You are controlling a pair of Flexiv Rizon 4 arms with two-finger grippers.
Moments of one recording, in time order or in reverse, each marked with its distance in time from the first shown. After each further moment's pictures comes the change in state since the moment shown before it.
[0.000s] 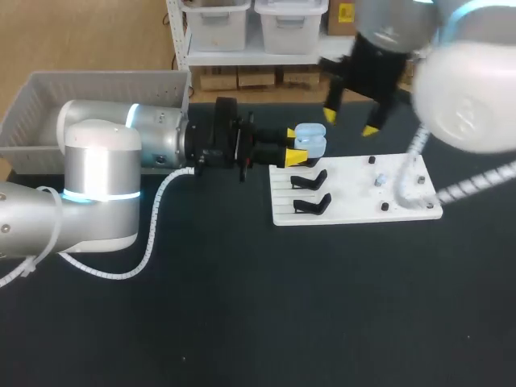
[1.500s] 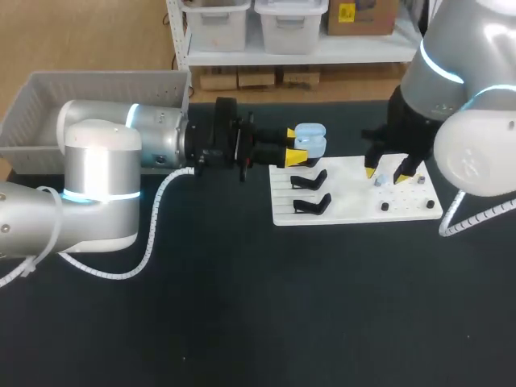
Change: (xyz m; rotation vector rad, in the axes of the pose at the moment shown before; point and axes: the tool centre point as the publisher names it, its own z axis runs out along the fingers) left arm 0.000 0.000 0.000 0.000 0.000 0.000; right arm -0.026 -0.081 0.136 -0.015 0.137 -0.251
